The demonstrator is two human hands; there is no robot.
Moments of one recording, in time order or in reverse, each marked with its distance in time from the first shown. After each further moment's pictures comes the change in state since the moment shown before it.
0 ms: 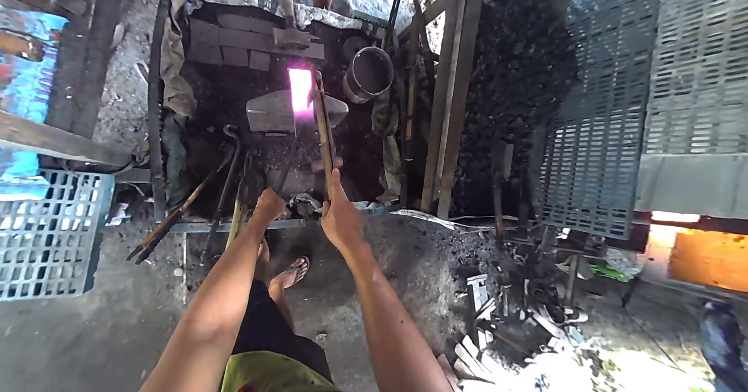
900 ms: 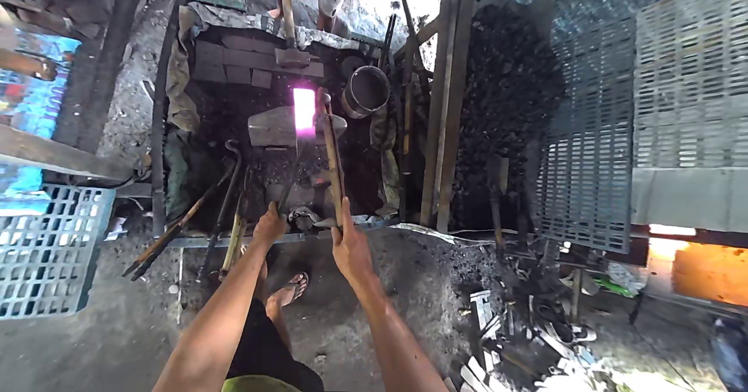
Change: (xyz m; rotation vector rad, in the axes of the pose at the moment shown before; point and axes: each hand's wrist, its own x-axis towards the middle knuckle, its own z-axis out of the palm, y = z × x) left_hand -0.007 -0.012 0.010 -0.002 0.011 0.037; right_hand -0.010 0.040 0.026 0.078 0.141 -0.034
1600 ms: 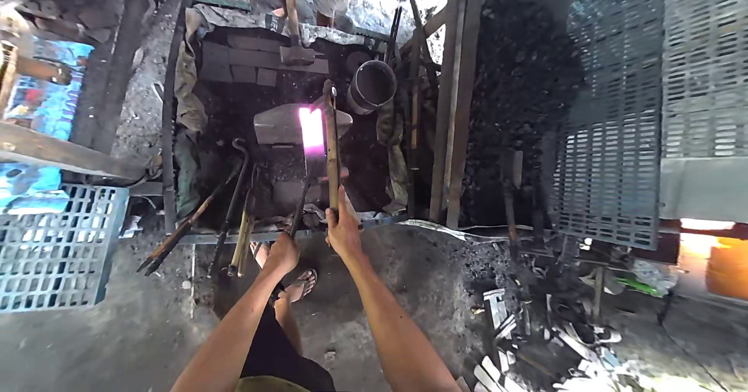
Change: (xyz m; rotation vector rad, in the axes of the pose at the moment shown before) left_hand -0.090 0.000 0.026 0.023 -0.081 -0.068; right_hand 0.043 0.003 0.040 0.370 0.008 -0.086
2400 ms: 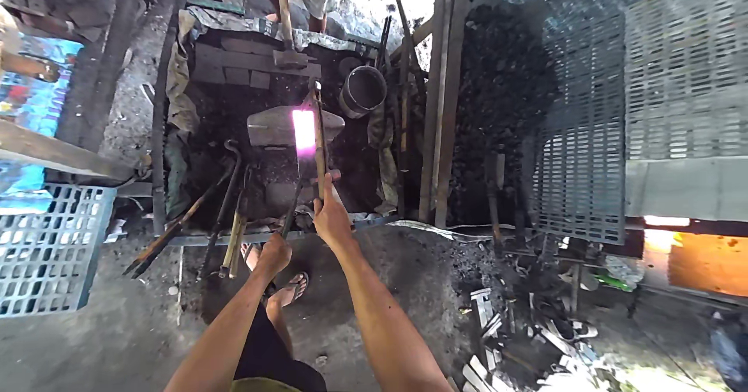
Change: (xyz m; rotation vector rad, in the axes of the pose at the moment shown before) left_hand 0.011 -0.008 0.006 -0.004 0.004 0.004; right_hand -0.001 -0.061 -0.020 -0.311 -0.084 0.077
